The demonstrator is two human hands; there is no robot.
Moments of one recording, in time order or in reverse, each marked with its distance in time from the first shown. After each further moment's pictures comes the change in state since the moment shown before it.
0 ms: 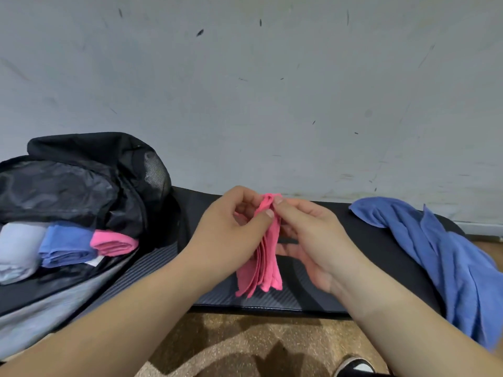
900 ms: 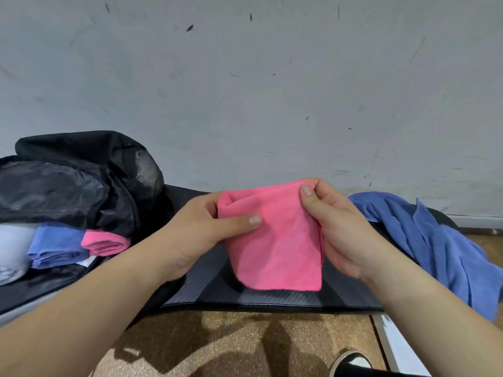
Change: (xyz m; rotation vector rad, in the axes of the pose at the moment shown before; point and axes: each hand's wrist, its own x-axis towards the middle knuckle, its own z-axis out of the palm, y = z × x) left_hand 0.014 -0.010 -0.027 -0.253 -0.263 -0.204; right_hand 0.005 -0.011 -0.042 -0.015 -0.111 -0.106
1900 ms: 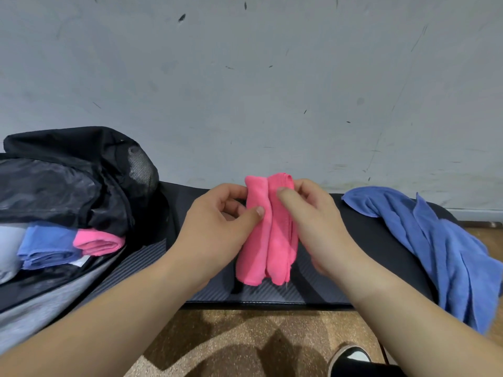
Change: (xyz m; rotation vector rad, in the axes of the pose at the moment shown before) left_hand 0.002 -0.011 0.033 0.192 0.308 0.153; right_hand 0.007 0.016 0.022 -0.346 0.235 -0.121
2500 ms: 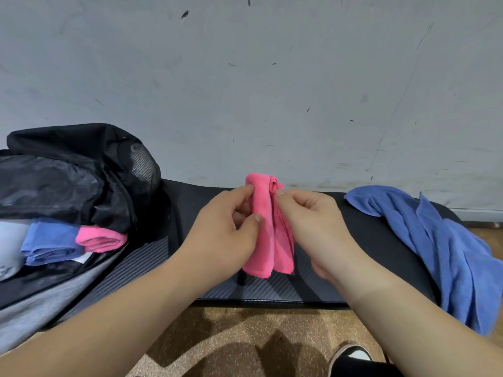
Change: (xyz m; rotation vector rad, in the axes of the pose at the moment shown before) left_hand -0.002 -0.004 0.000 0.289 -0.099 0.110; right_hand 0.001 0.009 0.004 0.042 -0.042 0.068
